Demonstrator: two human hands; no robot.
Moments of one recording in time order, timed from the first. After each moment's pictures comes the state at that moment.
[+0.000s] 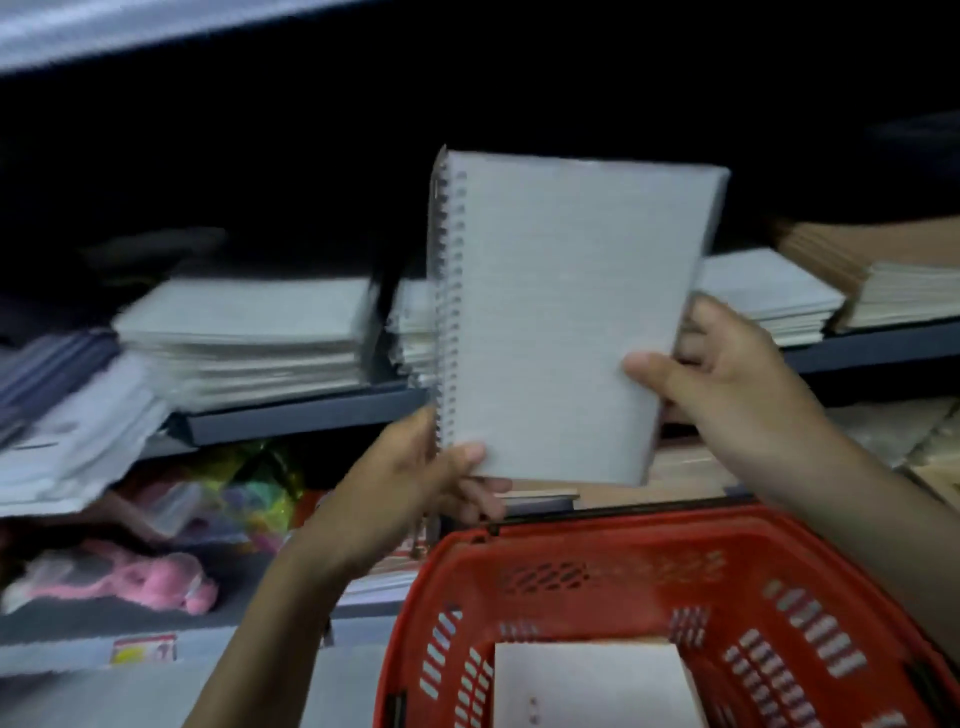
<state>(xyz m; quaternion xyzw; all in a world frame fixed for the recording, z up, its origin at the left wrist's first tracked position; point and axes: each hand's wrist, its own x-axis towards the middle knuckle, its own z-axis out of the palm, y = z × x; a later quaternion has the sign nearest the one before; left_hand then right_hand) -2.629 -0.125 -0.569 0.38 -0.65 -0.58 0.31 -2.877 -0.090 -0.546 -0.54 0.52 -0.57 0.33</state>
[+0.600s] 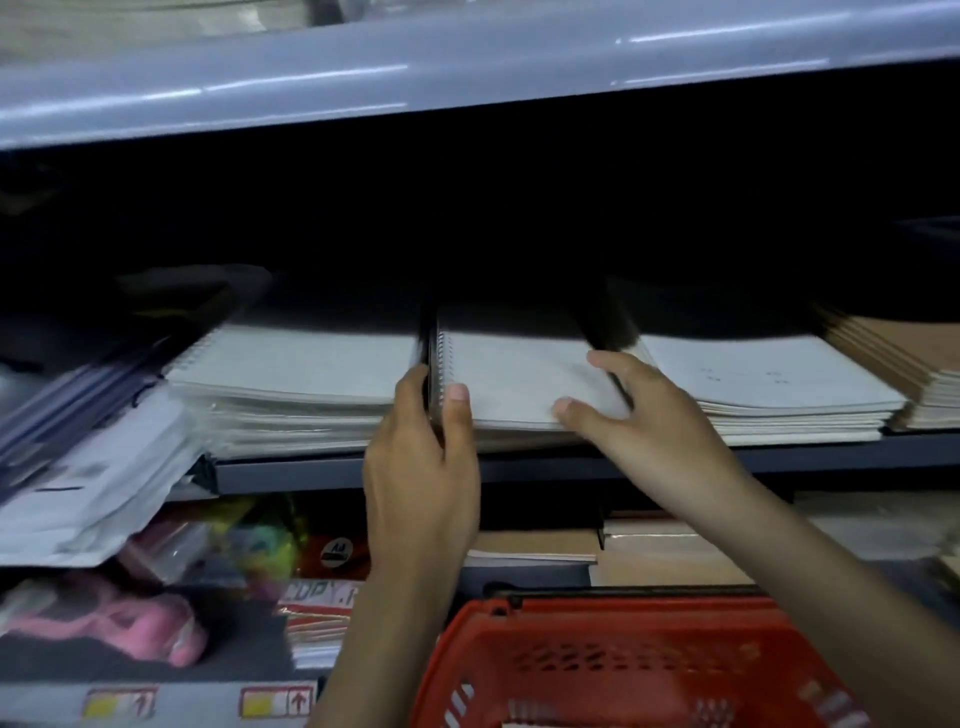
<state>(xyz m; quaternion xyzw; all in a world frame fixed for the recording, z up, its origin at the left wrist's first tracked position) -2.643 -0.159 -0.554 0.57 -0.64 -0.13 0.50 -2.824 -0.146 -0.526 -0.61 0.65 -0.39 0.22</state>
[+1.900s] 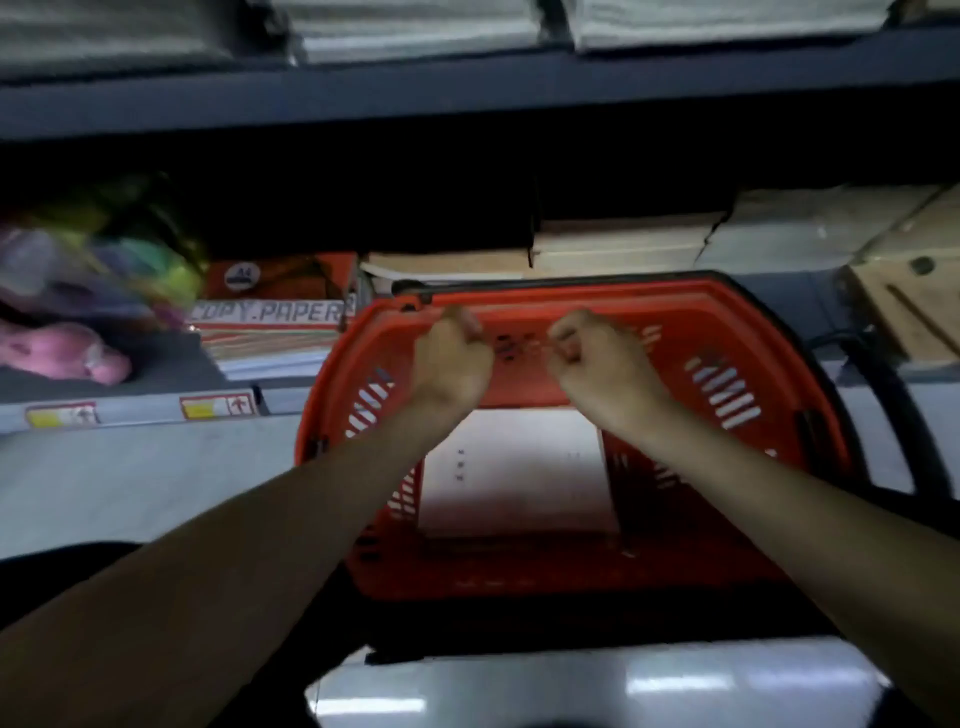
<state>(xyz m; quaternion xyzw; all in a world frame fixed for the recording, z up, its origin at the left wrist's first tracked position) -2.713 -0.102 -0.760 0.66 -0.61 -0.38 0.23 -2.858 -0.052 -0.736 -0.58 0.74 -0.23 0.25</state>
